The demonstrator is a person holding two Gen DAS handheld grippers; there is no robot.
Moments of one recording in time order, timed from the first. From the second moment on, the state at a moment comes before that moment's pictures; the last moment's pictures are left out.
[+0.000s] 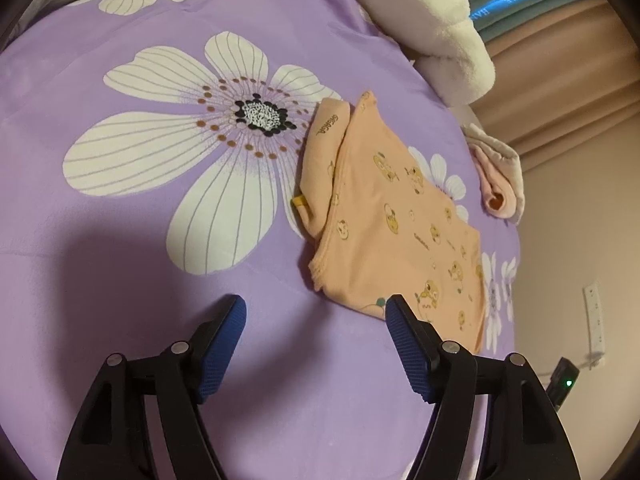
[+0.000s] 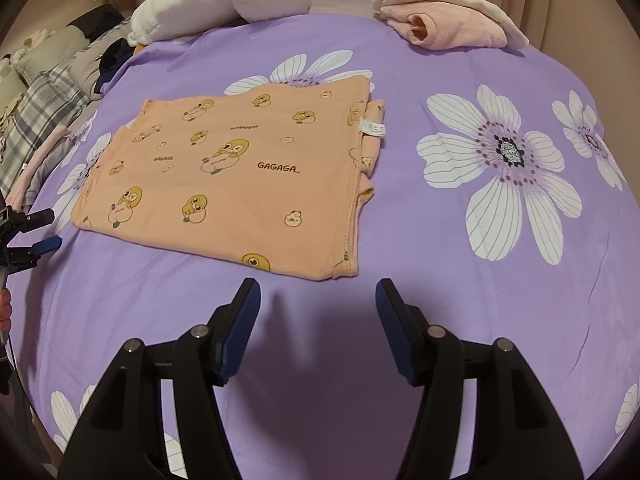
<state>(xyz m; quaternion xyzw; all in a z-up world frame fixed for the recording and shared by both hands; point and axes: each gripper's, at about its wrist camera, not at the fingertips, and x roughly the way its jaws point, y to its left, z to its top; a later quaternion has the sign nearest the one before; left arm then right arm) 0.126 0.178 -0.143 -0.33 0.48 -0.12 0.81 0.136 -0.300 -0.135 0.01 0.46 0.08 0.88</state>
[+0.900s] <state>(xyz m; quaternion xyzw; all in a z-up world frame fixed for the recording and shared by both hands) 0.132 0.188 -0.146 -0.35 0.48 -0.12 0.80 0.140 -0.311 -0.131 0.05 0.46 0.09 0.88</state>
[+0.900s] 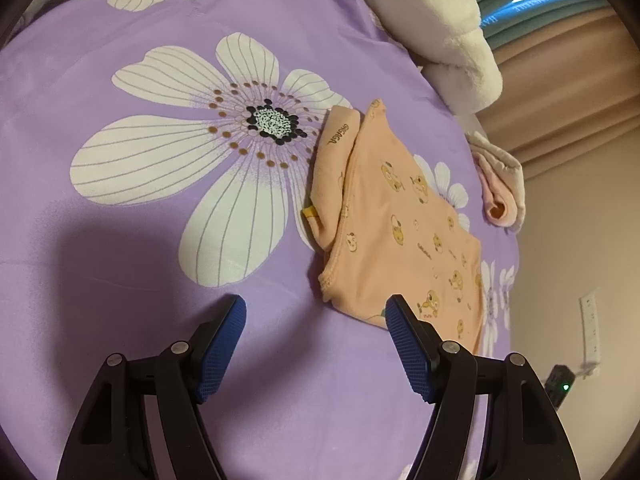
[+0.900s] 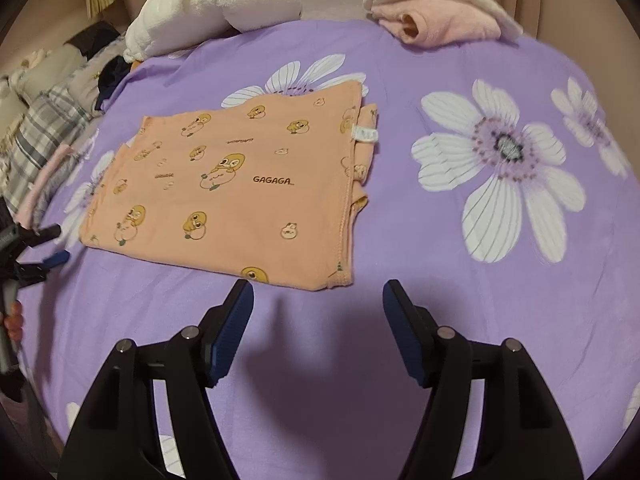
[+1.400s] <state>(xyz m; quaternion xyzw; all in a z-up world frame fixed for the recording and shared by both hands) 0.165 0.192 -0.164 -0.44 0.48 -0.17 0.74 0.158 -0.370 -0.179 0.38 0.47 0.16 0.78</state>
